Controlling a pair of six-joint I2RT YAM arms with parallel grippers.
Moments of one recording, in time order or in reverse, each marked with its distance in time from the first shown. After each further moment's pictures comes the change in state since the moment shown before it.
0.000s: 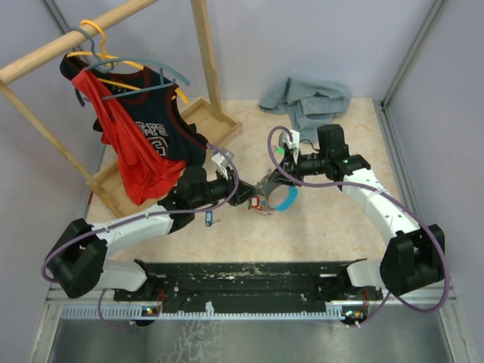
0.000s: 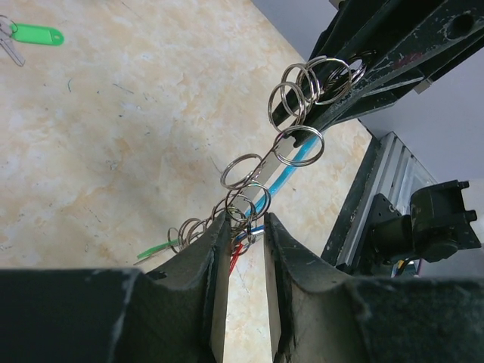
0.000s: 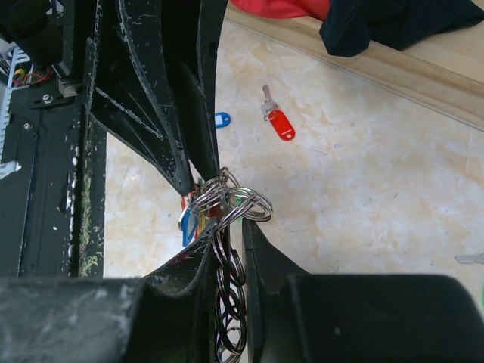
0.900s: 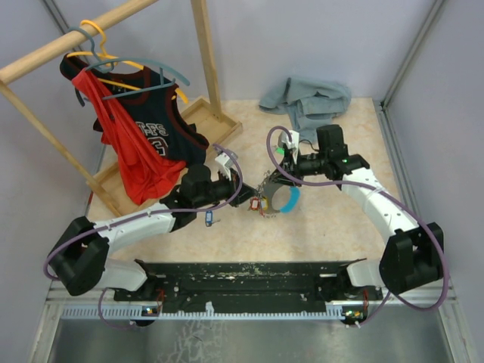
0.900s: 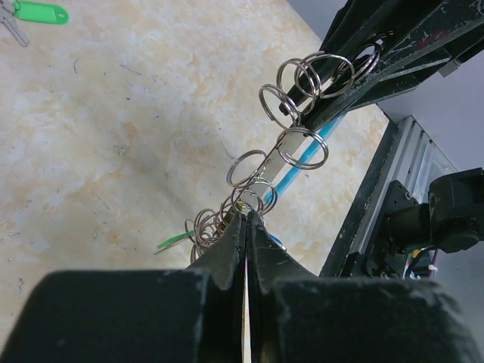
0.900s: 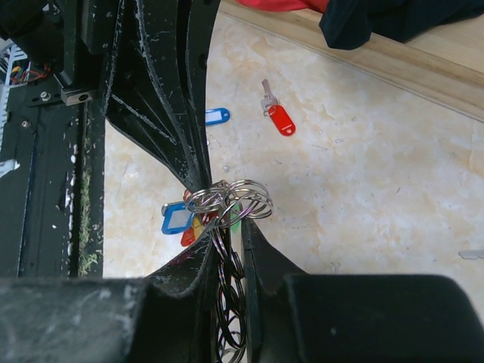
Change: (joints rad) left arm -0.010 0.024 0.031 -0.074 -0.010 0.037; right arm 0.000 0.009 0.000 -0.007 0.008 -0.001
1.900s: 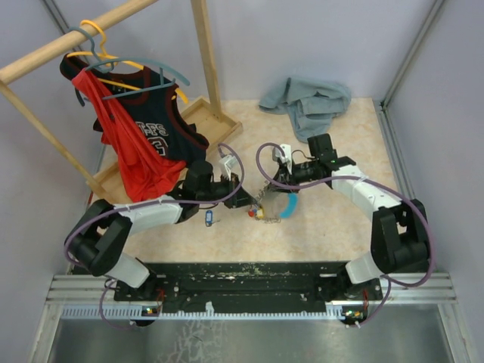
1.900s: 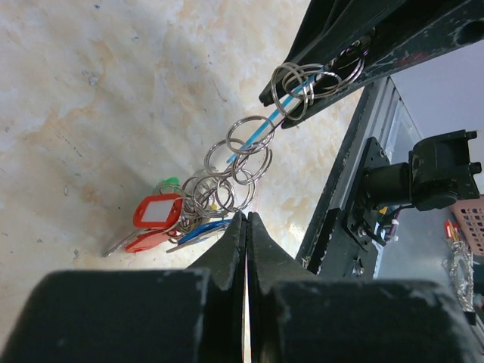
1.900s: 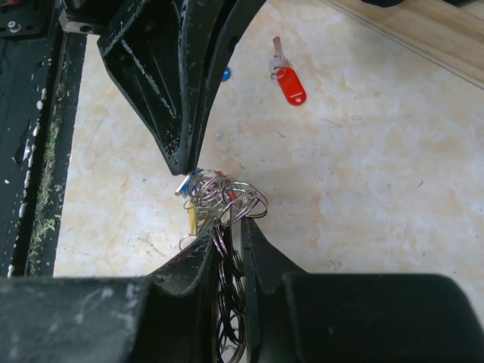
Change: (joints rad) left arm 0.109 0.159 0.000 0.019 0.262 -0.078; right arm 0.000 0.142 -0.069 0.021 -0.027 -0.249
